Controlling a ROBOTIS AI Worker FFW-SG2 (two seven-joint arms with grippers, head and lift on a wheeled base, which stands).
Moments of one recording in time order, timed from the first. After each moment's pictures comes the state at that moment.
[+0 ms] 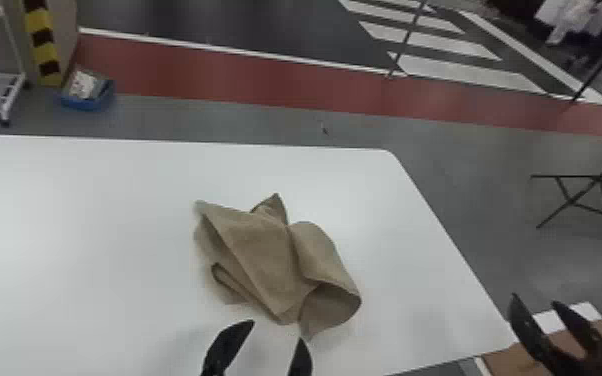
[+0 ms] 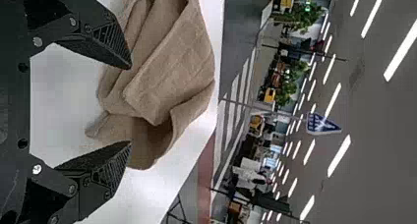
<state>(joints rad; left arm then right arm) 0.30 0.29 -0.86 -1.93 0.21 0.08 0.28 0.46 0.00 -0.96 -1.78 -0.35 0.04 0.82</state>
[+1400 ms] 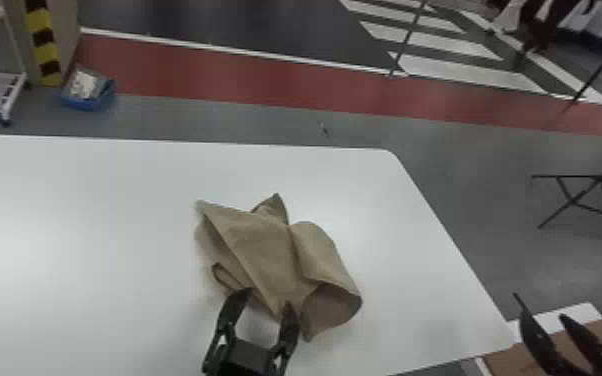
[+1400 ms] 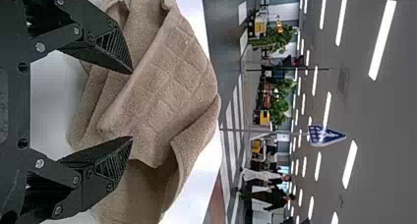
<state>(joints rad) 0.12 0.17 -0.91 -1.65 0.09 0.05 0.43 0.46 0.00 -1.00 -1.73 -0.42 0.05 0.87</state>
